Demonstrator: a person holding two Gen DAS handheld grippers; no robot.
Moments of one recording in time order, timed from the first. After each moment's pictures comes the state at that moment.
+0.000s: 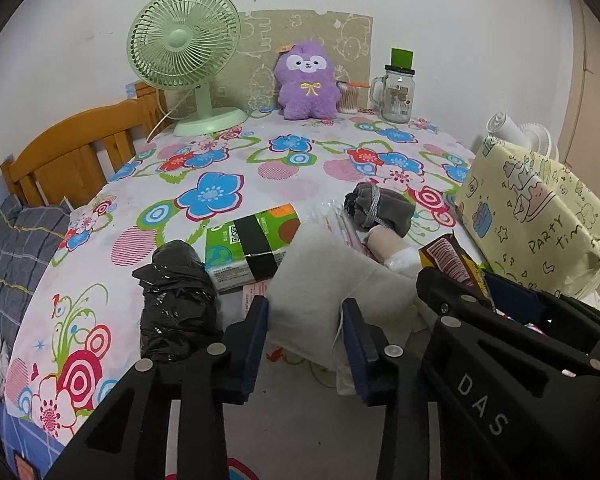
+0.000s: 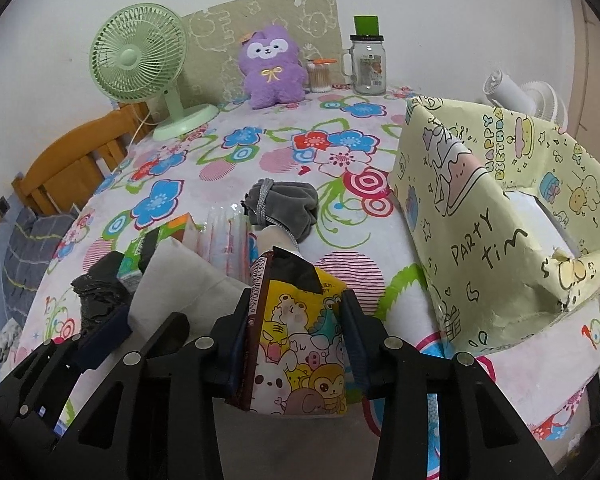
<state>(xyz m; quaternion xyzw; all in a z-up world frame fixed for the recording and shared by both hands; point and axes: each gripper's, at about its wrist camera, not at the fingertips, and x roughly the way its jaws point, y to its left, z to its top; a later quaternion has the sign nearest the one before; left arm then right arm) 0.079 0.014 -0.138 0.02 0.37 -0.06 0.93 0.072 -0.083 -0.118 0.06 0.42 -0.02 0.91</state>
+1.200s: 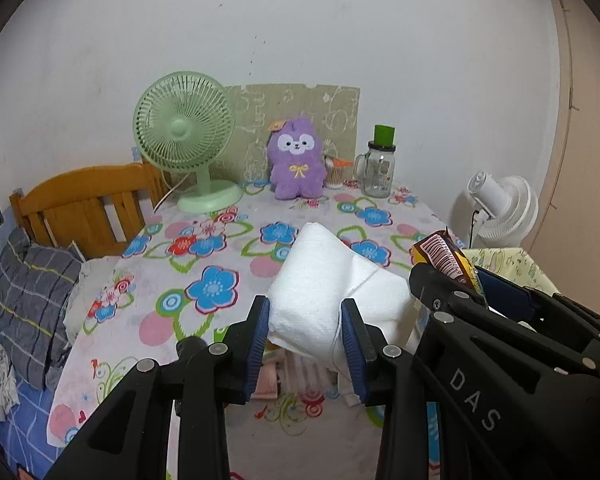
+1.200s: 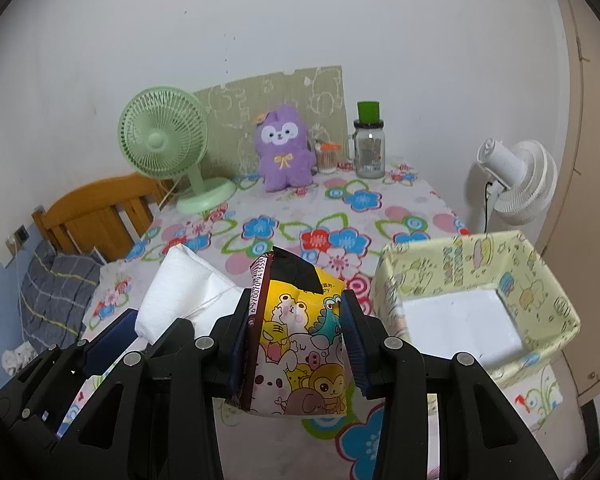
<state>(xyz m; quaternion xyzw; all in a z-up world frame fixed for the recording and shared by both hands) 0.066 -0.005 -0.030 0.01 0.30 -0.07 0.95 0.064 -0.102 -0.002 0.06 0.34 -0.01 0.94</state>
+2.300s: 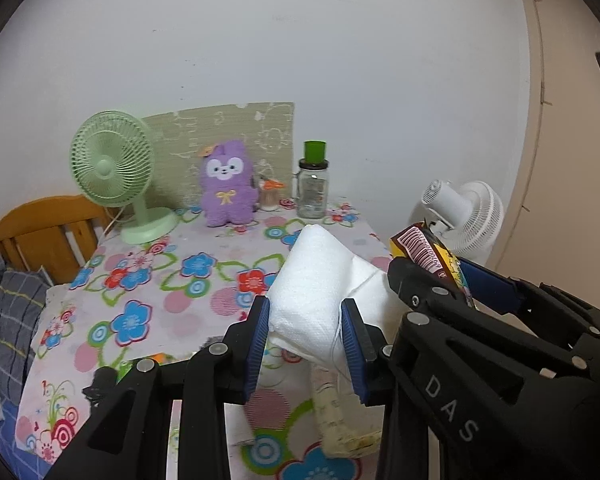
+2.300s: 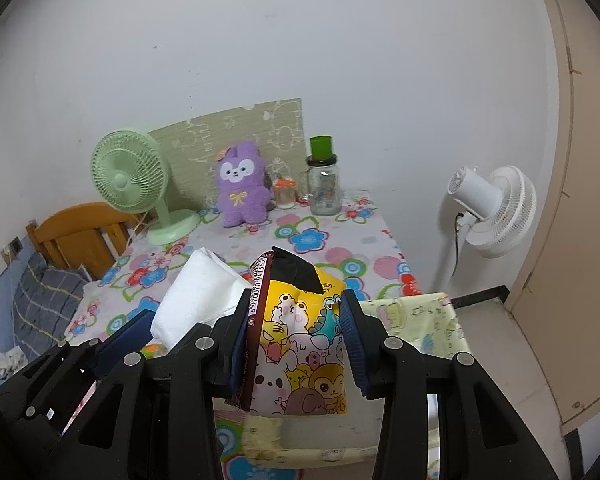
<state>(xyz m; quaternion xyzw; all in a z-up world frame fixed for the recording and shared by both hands) 0.078 -0.129 -0.008 0.02 0.28 -0.11 0.95 0.072 -0.223 0.027 0.05 0.31 -0.02 0.95</state>
